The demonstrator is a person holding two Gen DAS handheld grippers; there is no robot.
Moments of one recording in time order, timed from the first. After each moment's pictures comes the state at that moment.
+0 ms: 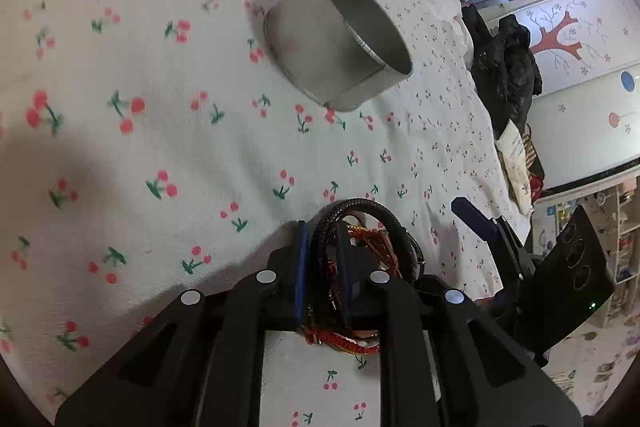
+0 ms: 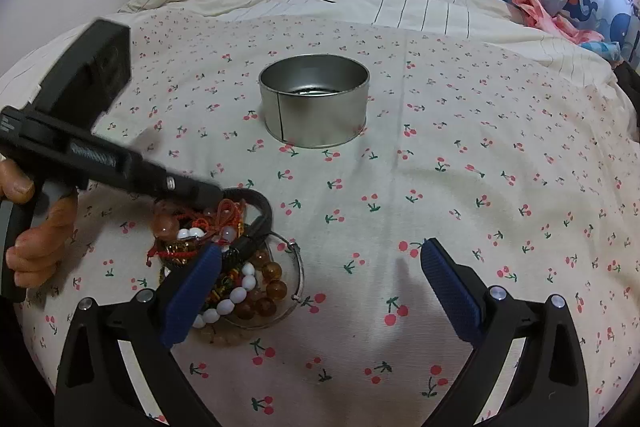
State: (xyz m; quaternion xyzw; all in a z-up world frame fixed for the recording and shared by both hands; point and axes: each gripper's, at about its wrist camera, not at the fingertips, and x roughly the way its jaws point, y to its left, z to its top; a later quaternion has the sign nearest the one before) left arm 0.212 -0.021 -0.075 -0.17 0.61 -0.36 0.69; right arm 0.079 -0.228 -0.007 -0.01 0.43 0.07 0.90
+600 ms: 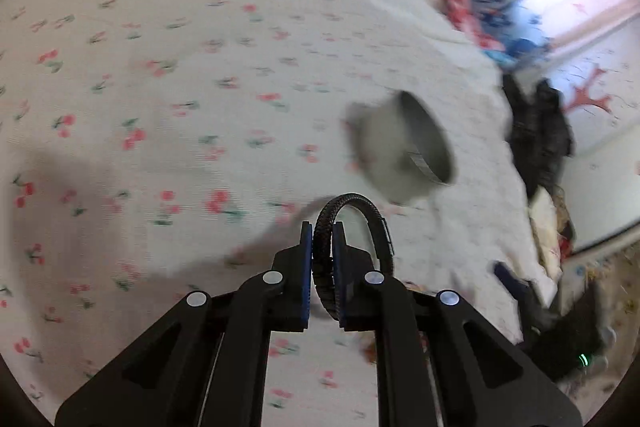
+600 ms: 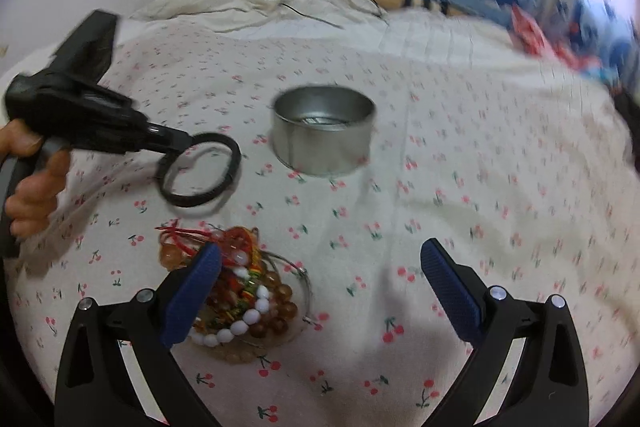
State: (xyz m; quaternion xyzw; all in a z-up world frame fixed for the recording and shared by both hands) left arm 0.237 0.044 -0.041 -0.20 0.56 -0.24 0.77; right arm 0.071 -0.206 0.007 -0.07 0.37 0.09 0.92
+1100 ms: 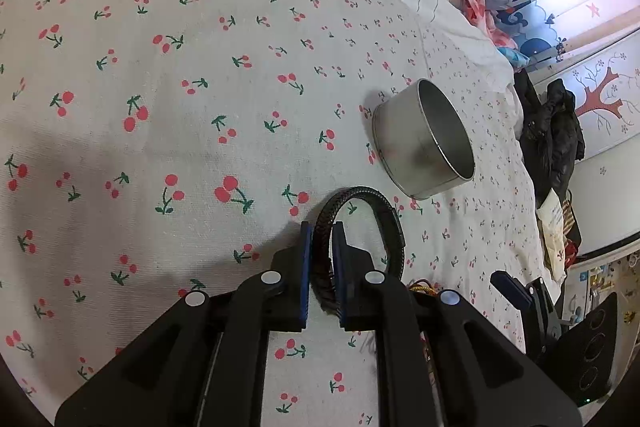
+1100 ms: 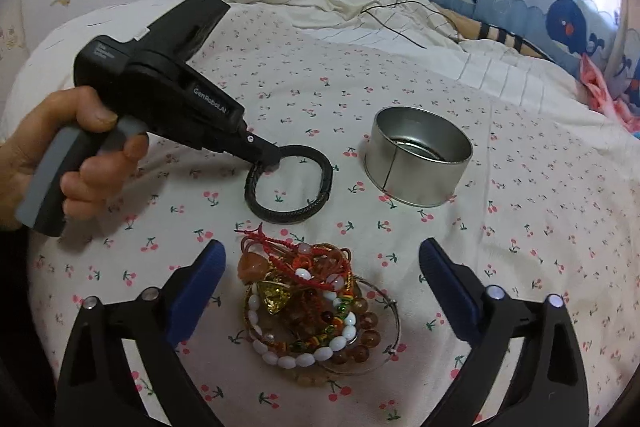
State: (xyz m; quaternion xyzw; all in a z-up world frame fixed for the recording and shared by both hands) left arm 0.236 0.042 -0.052 -0.19 0.57 -0.24 0.76; right arm 0.080 -0.174 0.007 -0.11 0.37 0.21 0.90
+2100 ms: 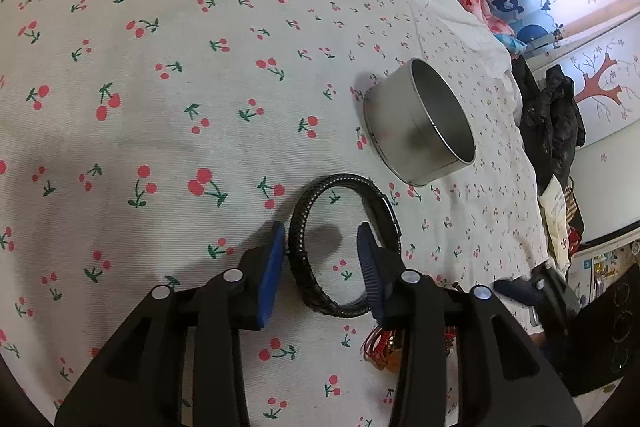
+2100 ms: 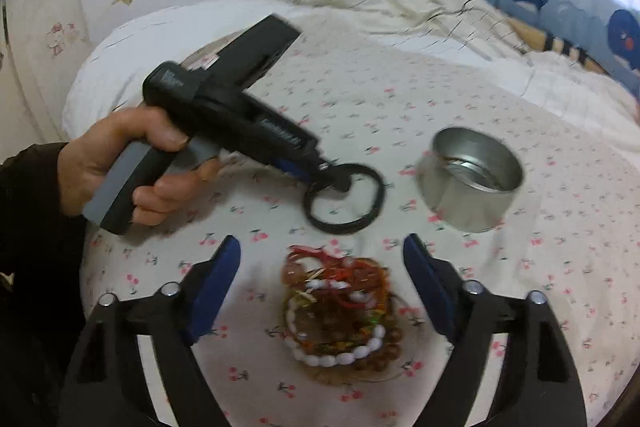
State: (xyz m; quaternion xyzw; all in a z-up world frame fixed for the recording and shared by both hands) left arm 0.230 0.024 -0.059 -0.17 0.57 -0.25 0.76; right arm 0.094 -0.171 0.014 -0.08 0.40 0.32 0.85
